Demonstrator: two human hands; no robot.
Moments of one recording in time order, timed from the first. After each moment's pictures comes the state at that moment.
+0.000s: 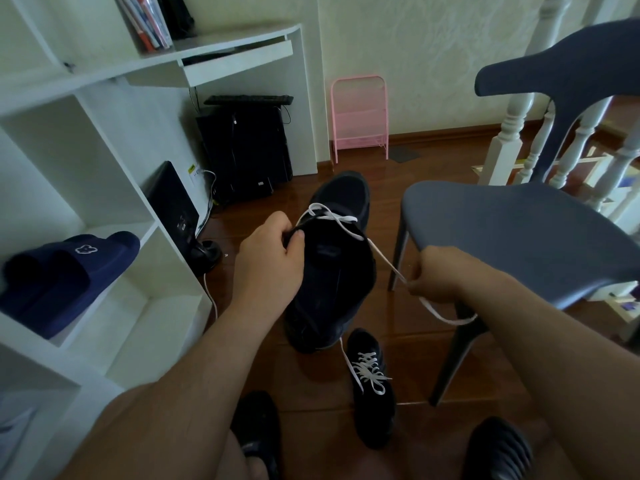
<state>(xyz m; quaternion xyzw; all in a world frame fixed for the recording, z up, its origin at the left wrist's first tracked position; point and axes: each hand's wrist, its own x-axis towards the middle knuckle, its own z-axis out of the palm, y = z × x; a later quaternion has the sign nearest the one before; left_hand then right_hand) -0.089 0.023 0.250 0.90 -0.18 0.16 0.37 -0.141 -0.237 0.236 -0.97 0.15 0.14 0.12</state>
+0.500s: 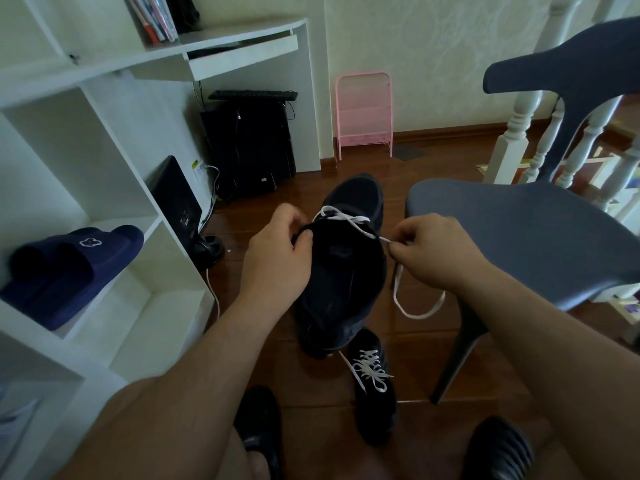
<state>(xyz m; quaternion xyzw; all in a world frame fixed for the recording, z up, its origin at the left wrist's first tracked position) -0.091 0.022 0.253 0.89 -0.18 0.13 0.40 -0.142 -0.214 0.253 -0.96 0.08 -0.11 0.26</state>
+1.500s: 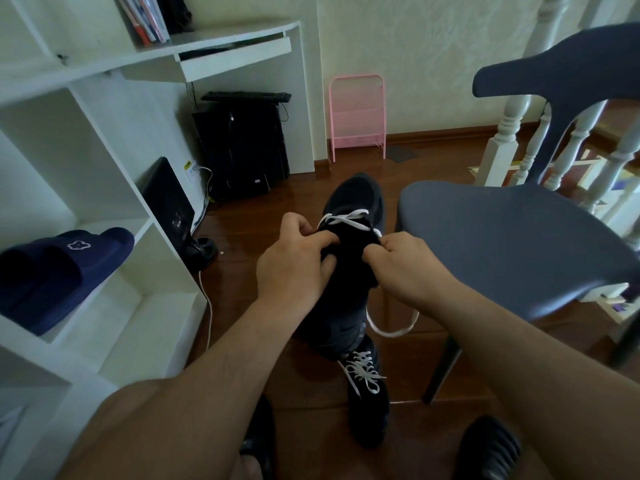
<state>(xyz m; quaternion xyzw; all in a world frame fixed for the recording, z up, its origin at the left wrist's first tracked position) -0.089 -0.005 0.232 0.94 -0.22 0.17 0.19 -0.156 -0.176 0.258 -0.89 0.13 -0.04 0.43</state>
